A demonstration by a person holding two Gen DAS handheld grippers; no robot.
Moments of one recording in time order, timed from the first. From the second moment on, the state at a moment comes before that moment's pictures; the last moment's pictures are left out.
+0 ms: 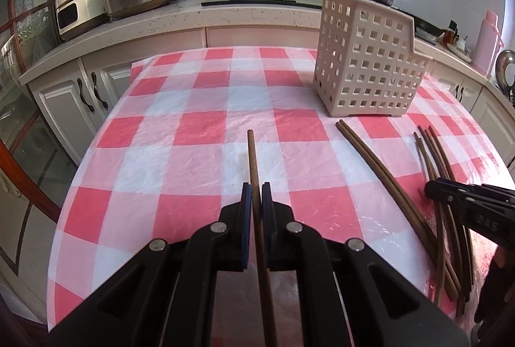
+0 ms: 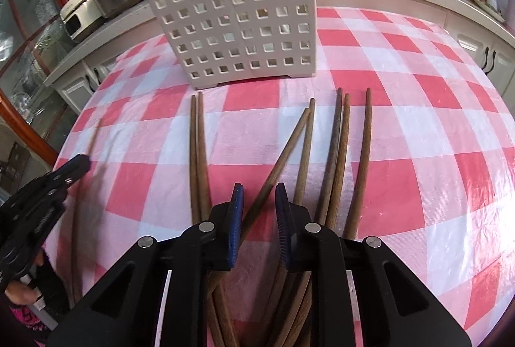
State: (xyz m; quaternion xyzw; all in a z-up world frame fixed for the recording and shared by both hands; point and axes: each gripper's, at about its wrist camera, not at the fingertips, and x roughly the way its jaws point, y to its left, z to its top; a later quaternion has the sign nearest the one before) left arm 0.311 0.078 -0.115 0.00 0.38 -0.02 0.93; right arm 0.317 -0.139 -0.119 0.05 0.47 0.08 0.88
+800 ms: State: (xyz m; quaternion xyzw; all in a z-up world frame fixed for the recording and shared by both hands) left arm 0.292 0.073 -0.097 -0.01 0.35 -0.03 0.94; right arm 0.319 -0.143 -0.090 0.05 0.43 0.08 0.90
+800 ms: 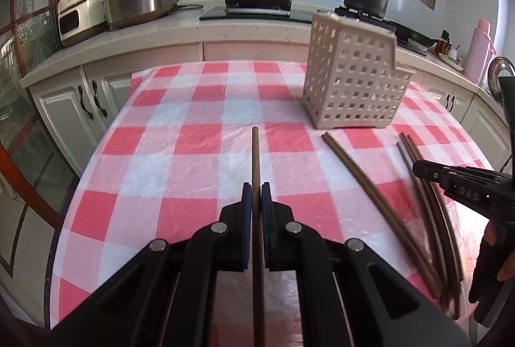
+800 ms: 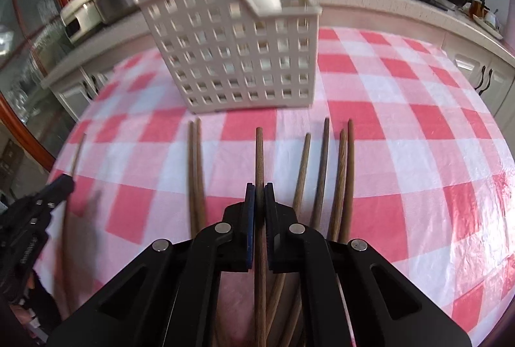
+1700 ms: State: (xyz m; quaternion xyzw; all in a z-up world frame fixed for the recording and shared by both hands) left arm 0.214 0.021 0.007 0.01 0.21 -0.04 0.98; right arm 0.213 -0.203 0.034 0.11 0.24 0.15 0.95
